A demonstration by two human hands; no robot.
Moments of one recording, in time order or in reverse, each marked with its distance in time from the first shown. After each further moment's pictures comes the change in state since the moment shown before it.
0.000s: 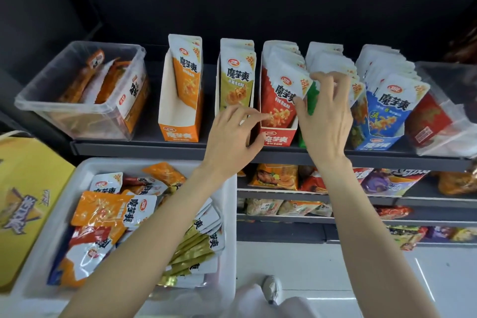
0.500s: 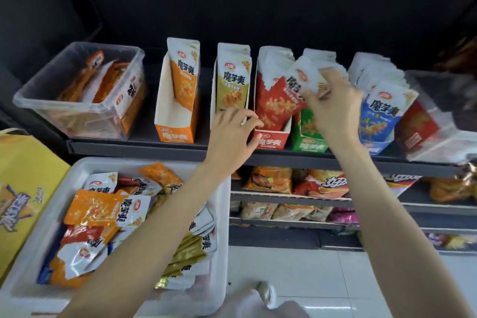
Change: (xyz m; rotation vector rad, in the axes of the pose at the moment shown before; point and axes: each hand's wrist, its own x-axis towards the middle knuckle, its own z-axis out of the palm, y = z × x) left_hand 0.006 -0.001 0.017 0.148 -0.030 0.003; right_hand 0.031 0.009 -0.030 0.194 -0.191 0.091
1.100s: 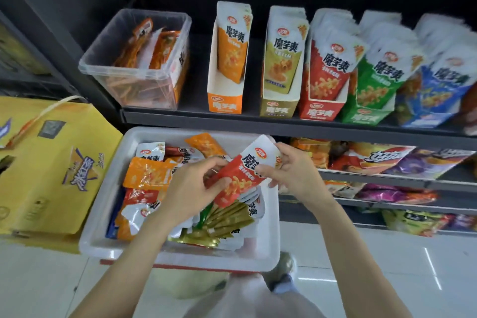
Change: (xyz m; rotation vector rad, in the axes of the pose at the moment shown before) left_hand -0.161 -0.056 -0.117 -0.523 -0.410 -0.511; right_hand -0.158 -0.083 0.066 0.657 -0.757 0.453
